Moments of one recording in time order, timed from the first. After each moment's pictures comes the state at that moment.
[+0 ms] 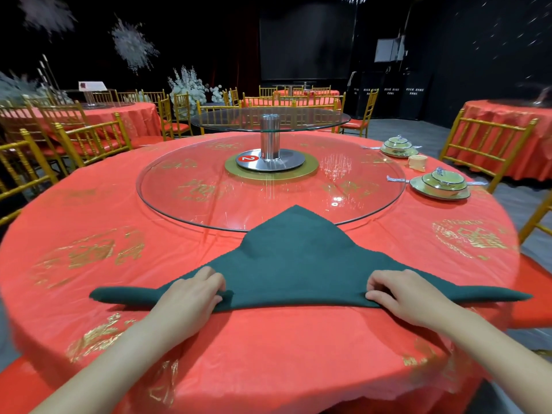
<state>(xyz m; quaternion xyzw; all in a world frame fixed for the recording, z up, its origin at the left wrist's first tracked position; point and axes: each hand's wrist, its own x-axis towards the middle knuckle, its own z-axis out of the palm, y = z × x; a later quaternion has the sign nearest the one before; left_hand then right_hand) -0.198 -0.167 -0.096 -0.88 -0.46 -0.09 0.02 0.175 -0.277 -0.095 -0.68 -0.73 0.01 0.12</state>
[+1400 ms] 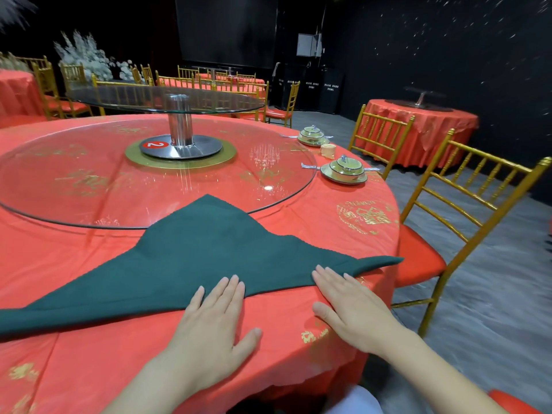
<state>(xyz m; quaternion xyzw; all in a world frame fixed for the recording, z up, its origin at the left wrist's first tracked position) -0.051 -0.251 -0.118 -0.94 -0.34 -0.04 -0.03 0.190 -0.356 -0.112 -0.75 -0.66 0.01 0.02</state>
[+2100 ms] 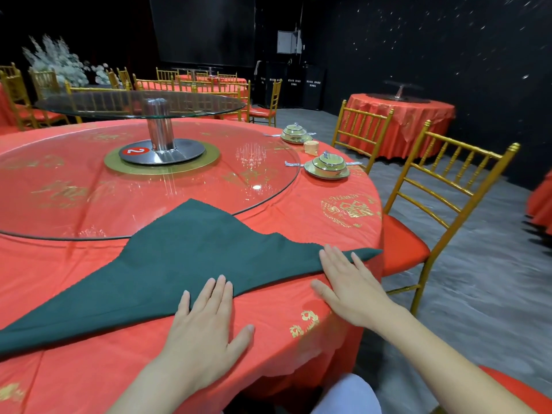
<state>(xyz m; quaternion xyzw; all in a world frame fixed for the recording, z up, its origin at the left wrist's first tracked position) -0.043 -0.256 -0.113 -0.93 -0.36 -0.01 -0.03 0.207 -0.356 -0.105 -0.81 -0.59 0.00 0.02</state>
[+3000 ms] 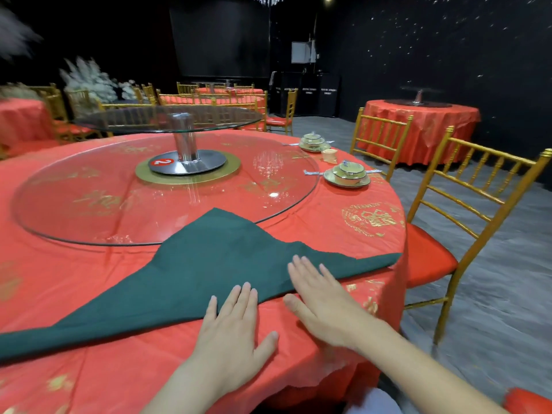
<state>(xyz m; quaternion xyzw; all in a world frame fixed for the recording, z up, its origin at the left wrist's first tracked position) -0.046 -0.256 -0.113 -0.93 -0.37 -0.03 -0.05 0.135 -0.321 -0.090 -0.73 -0.67 0.05 0.09</state>
